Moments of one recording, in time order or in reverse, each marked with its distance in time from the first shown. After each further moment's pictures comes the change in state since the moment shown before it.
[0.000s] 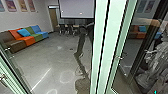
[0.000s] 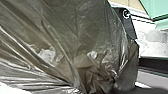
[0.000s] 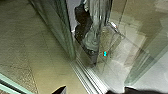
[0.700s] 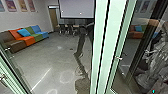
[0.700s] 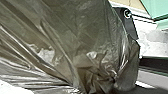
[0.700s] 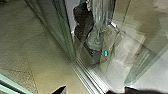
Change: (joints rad) left arm 0.000 -0.006 0.000 0.000 0.000 0.000; right arm -0.027 0.016 0.002 0.029 0.044 -0.004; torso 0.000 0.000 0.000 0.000
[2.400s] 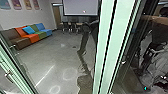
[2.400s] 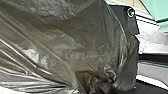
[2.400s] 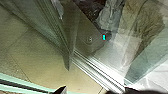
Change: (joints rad) left arm -0.001 -0.003 0.000 0.000 -0.003 0.000; right arm -0.035 0.070 0.025 0.097 -0.055 0.010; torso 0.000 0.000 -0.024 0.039
